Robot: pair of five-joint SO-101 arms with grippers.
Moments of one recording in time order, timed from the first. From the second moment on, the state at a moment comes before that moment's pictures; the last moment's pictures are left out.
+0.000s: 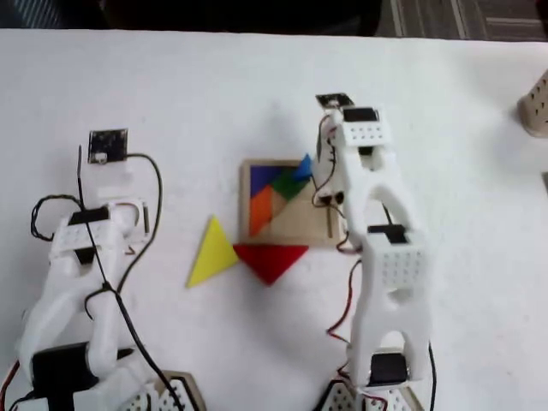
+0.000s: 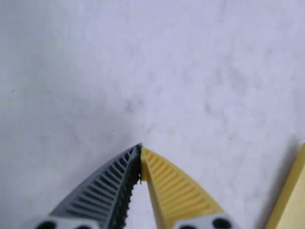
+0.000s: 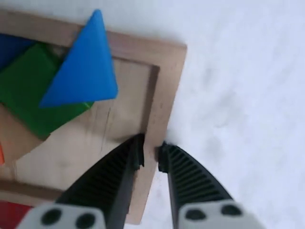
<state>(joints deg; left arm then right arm) -16.1 -16.6 54.0 37.9 -4.2 -7.6 37.0 -15.4 80.8 10.9</state>
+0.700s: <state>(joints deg) -16.1 -16.6 55.4 37.9 -4.2 -9.8 -0.7 37.5 63.3 18.2</state>
